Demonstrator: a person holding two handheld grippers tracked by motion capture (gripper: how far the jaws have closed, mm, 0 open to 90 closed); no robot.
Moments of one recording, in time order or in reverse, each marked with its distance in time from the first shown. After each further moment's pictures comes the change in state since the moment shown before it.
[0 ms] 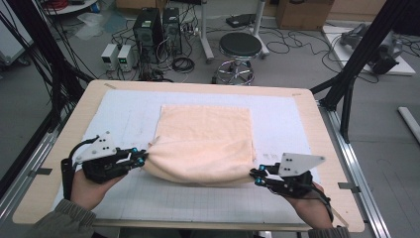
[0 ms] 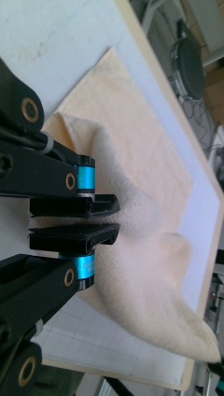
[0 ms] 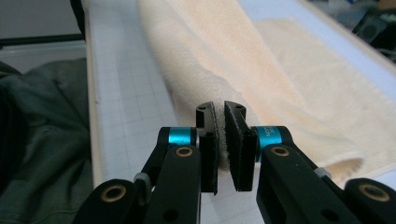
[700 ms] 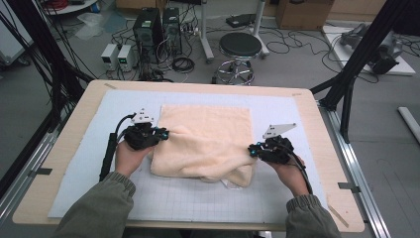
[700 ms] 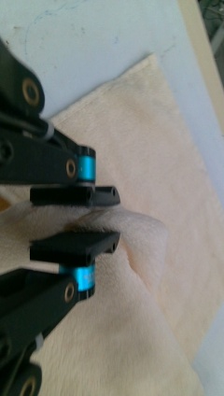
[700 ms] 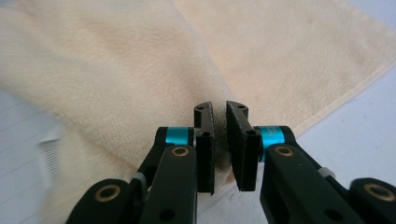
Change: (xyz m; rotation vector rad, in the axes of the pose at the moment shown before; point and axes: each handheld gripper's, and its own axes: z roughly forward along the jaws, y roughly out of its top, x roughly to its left) left arm 0.076 -0.031 0.134 0.177 0.127 -0.210; right arm -0.107 -0.049 0.088 0.197 -0.109 0.268
